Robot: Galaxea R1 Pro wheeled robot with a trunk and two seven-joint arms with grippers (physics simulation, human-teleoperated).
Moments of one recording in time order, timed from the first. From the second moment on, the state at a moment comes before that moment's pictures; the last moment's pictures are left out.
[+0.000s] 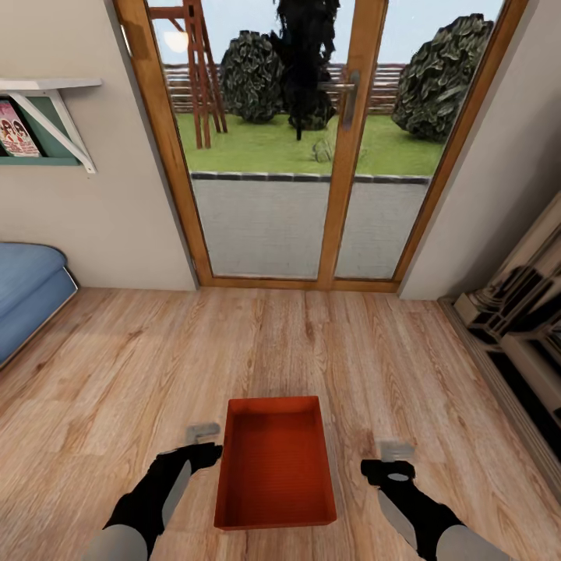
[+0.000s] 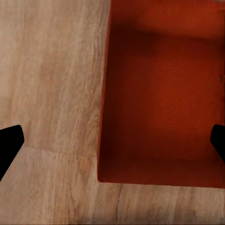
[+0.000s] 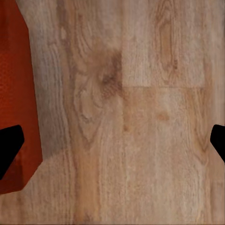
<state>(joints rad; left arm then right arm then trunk) -0.52 -0.07 0.10 -0.66 0.04 0.40 0.04 -0.58 -0.08 0.53 -0.40 -0.51 0.08 -0.35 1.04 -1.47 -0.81</state>
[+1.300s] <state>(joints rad) -0.63 -0.10 0.10 -0.46 -0.04 0.31 0.06 -0.70 0.15 0.54 -0.24 -0.44 0.00 -0.40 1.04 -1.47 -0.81</state>
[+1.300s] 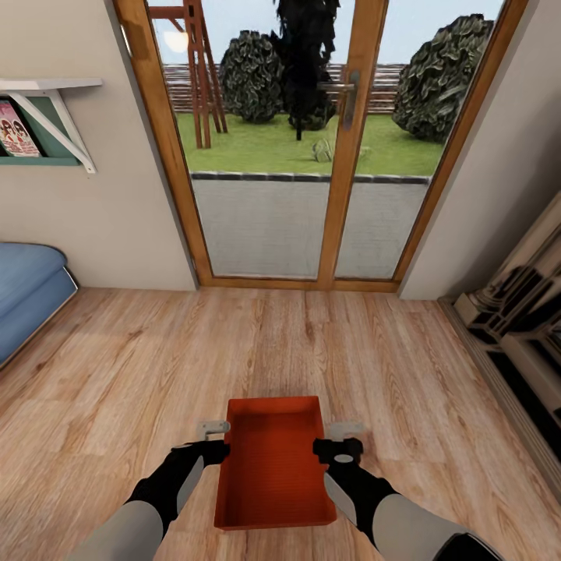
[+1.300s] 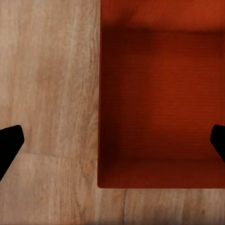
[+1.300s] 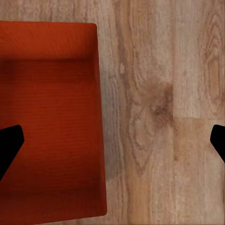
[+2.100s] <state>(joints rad) -0.63 -0.10 0.10 -0.36 -0.04 0.29 0.06 -0.70 0.16 0.53 -0.13 -0.41 -0.06 -0.37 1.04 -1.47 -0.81</state>
